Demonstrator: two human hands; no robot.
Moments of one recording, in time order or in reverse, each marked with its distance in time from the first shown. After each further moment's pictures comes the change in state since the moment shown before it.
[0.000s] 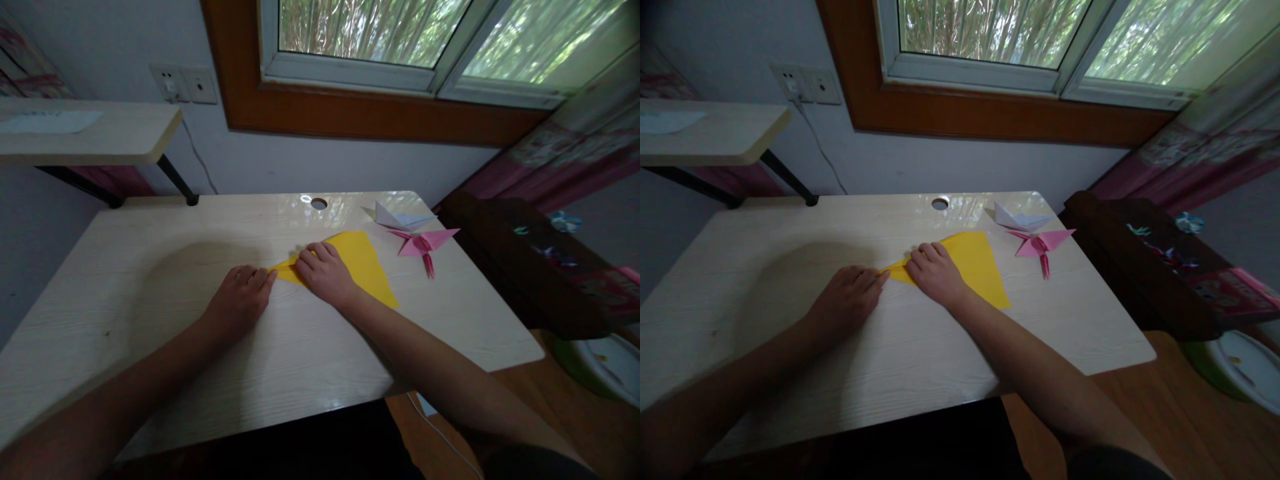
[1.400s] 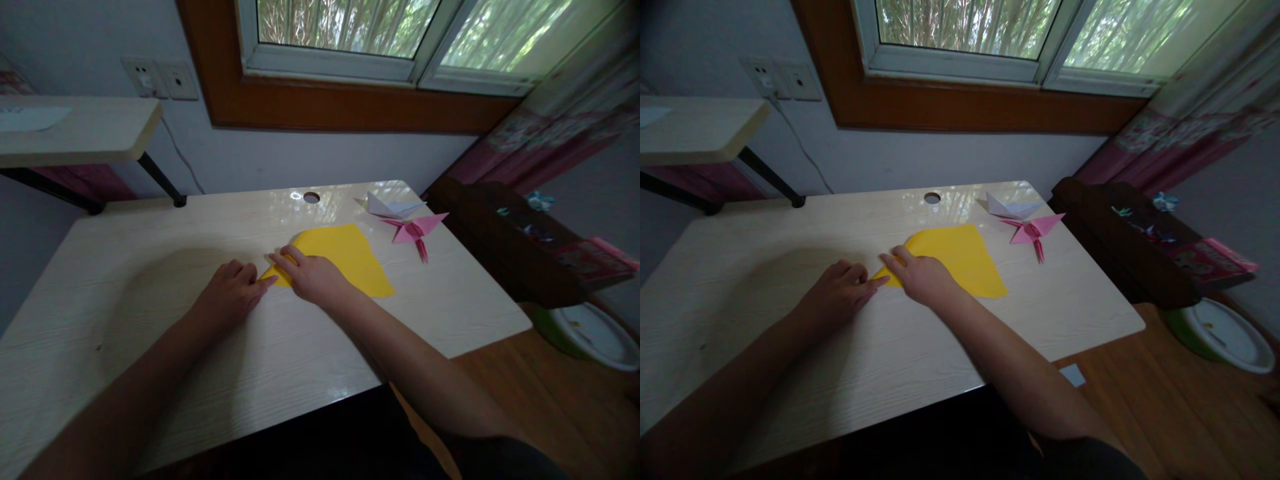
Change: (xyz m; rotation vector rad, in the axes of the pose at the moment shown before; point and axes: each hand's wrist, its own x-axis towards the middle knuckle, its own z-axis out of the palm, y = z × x) left_hand -0.009 -0.033 0.015 -0.114 -0.008 0.088; right_hand 0.009 -0.036 -0.015 0.143 -0.219 0.199
